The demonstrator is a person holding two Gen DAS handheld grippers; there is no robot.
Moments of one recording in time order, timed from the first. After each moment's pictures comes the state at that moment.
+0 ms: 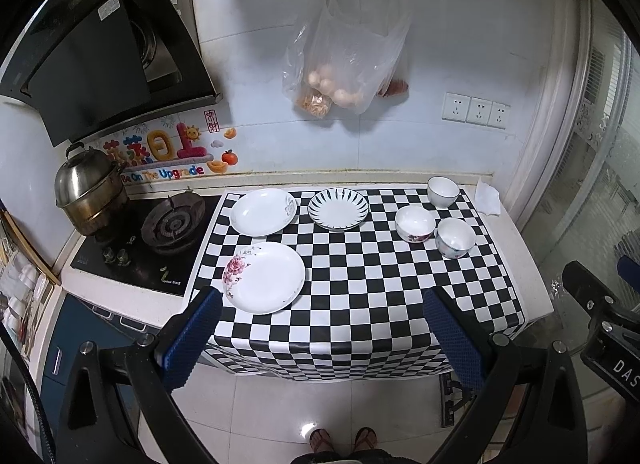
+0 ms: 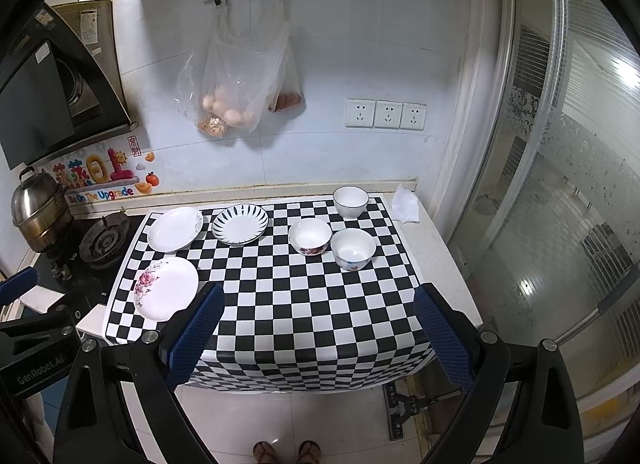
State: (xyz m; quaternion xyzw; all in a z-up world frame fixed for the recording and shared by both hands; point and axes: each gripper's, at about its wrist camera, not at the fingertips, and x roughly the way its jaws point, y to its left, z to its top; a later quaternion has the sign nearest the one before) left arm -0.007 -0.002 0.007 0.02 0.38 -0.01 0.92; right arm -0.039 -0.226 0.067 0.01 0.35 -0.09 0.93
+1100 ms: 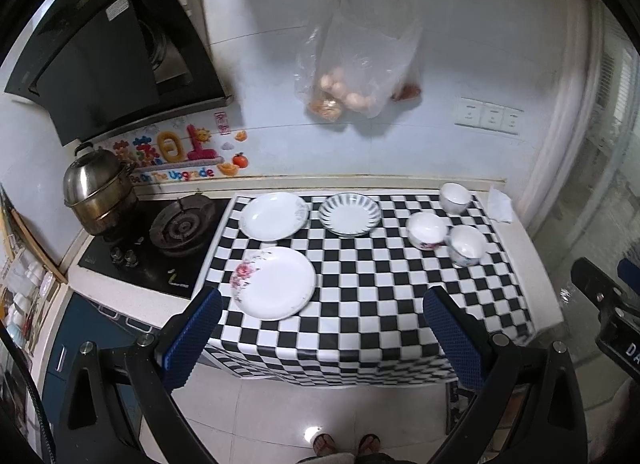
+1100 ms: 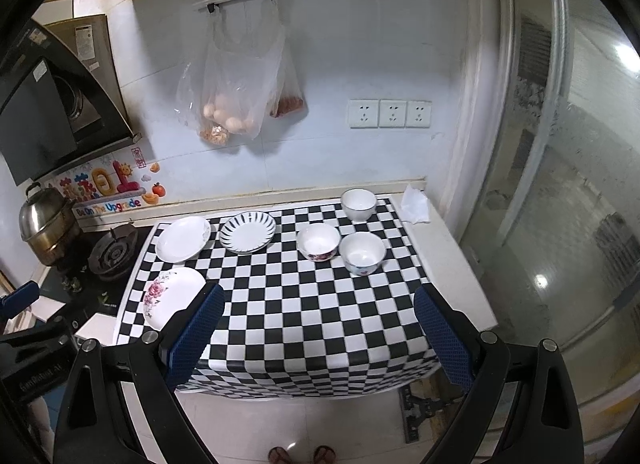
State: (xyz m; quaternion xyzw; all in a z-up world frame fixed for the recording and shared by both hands) left arm 0.007 0.011 0.005 0.02 0.37 0.02 0.93; right arm -0.011 -0.244 0.057 0.05 0.35 -0.06 0.93
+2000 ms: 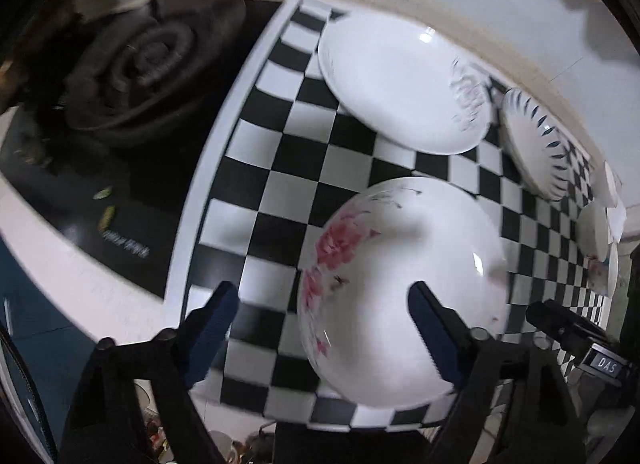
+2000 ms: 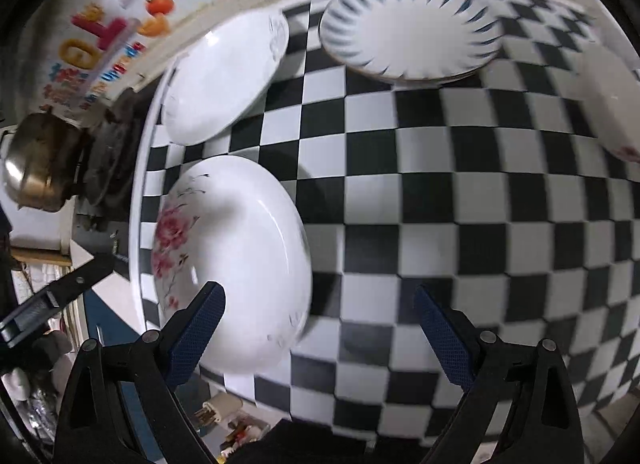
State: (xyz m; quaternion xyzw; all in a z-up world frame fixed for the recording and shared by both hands) left arm 0.311 0.266 -0.315 -0.12 0.66 0.03 0.75; right arm 0.353 -0.053 -0.324 0.15 0.67 0.10 0.72
